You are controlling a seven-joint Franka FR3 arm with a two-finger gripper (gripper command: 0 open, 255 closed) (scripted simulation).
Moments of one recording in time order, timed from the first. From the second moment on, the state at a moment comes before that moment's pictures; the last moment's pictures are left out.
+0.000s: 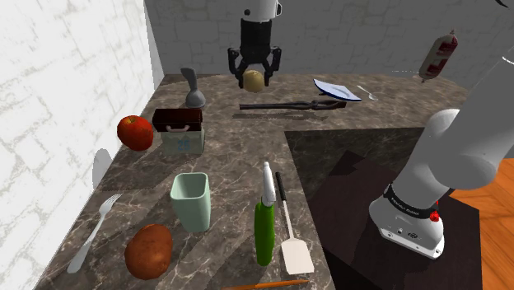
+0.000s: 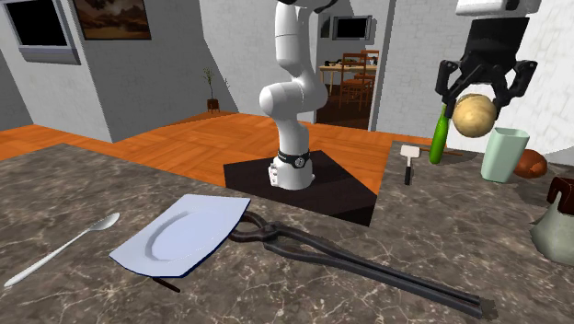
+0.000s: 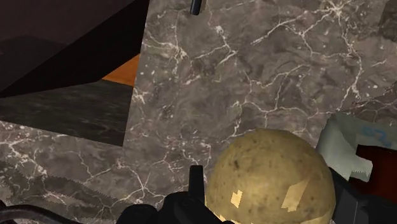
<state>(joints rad) 0.17 -0.11 0.14 -1.90 0.04 1.79 0.86</state>
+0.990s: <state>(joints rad) 0.34 0.08 0.32 -1.68 0.00 1.77 1.23</state>
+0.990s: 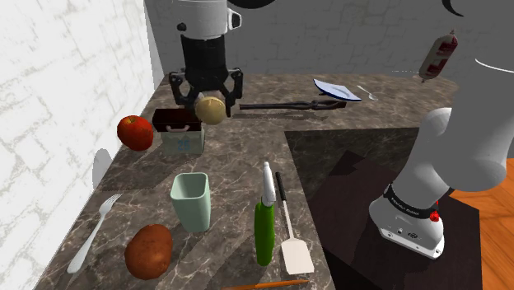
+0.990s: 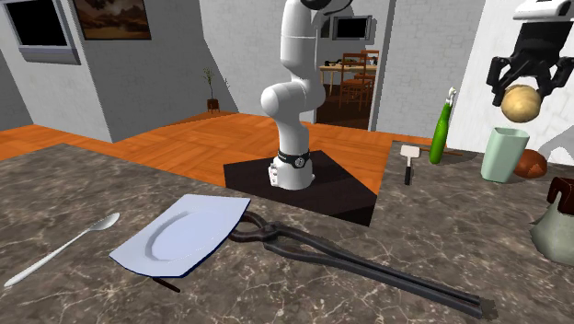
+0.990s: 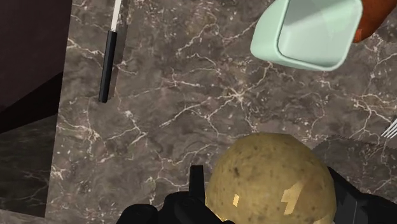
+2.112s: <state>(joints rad) 0.35 0.13 0.33 -1.84 -0.02 1.97 1.26</state>
